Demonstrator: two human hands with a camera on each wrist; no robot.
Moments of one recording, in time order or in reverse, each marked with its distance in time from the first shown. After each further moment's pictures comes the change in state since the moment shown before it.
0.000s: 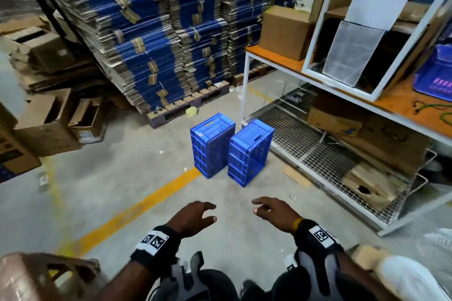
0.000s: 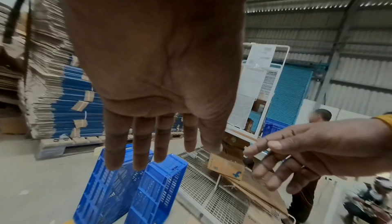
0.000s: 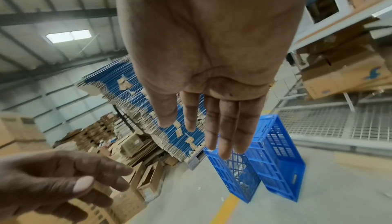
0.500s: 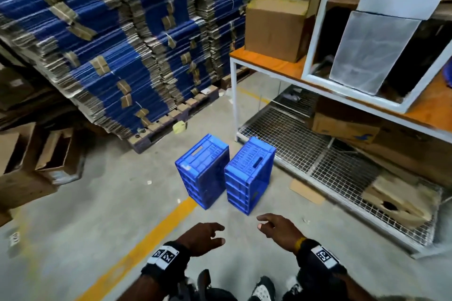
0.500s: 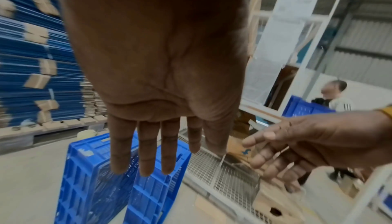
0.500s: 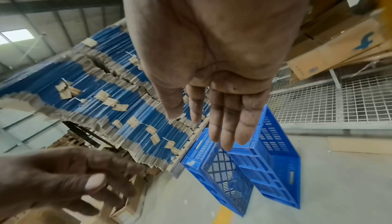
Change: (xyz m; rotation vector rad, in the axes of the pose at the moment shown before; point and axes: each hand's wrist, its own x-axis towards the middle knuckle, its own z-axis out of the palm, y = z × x) left_hand 0.285 -0.001 -0.097 0.039 -0.248 -0.017; right_hand 0.247 0.036 -0.109 0.177 0.043 0.151
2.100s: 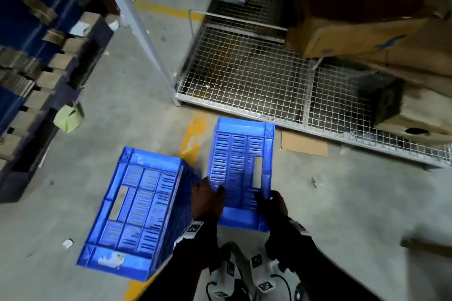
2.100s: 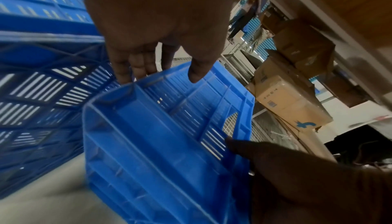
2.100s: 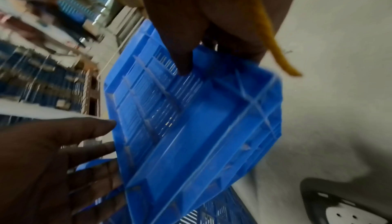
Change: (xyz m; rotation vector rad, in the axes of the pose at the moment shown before) left_hand 0.638 -0.103 -0.052 -0.218 0.168 -0.204; right_hand 0.554 0.142 0.022 0.625 0.553 0.831
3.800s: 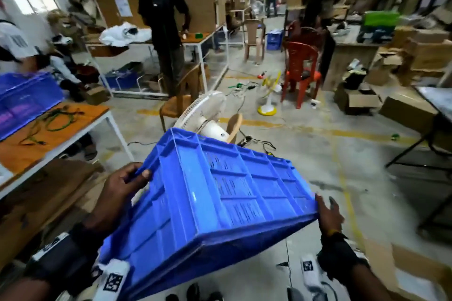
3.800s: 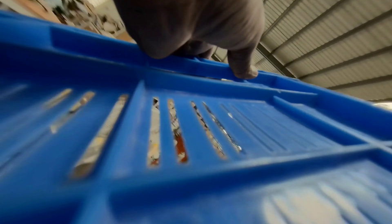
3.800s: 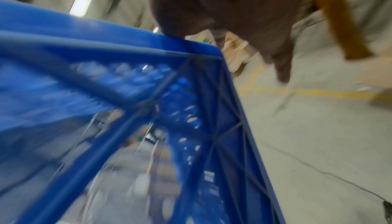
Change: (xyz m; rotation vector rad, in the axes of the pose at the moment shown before) left_hand -0.720 0.247 -0.088 -0.109 -1.390 1.436; right_hand -0.736 0.527 -0.273 1.471 1.427 0.340
